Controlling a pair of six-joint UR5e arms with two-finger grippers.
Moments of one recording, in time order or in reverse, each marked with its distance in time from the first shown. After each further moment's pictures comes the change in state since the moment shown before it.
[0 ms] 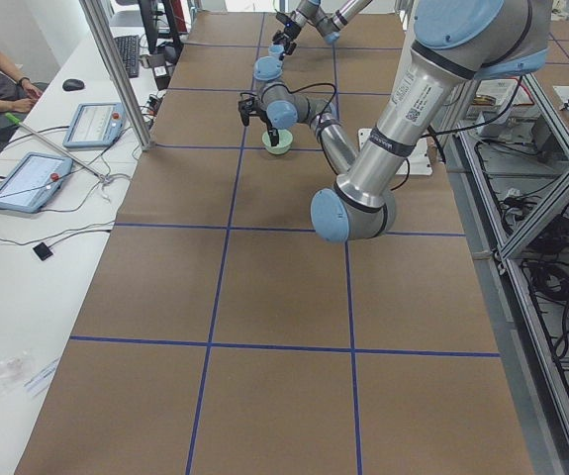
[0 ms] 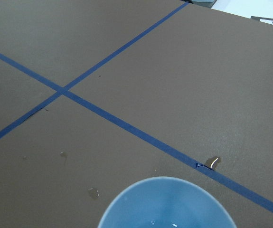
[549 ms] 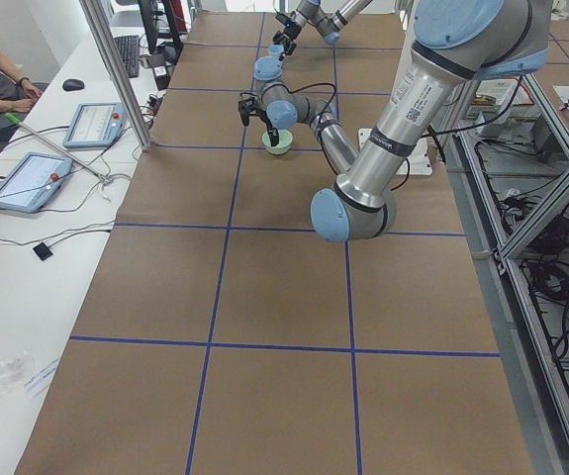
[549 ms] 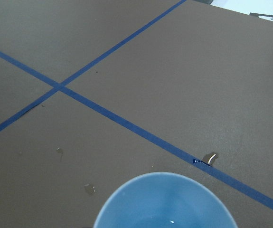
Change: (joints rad) left arm 0.000 0.001 0.000 0.000 0.000 0.000; right arm 0.000 0.002 -0.008 0.000 0.000 -0.001
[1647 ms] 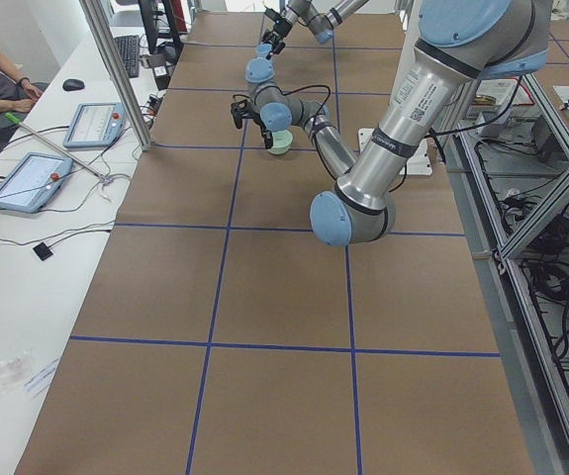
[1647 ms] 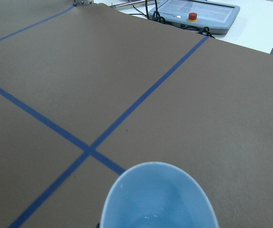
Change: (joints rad) left arm -0.064 0.035 0.000 0.000 -0.058 0.060; right arm 0.001 0.052 0.323 -0.355 -0.020 0.022
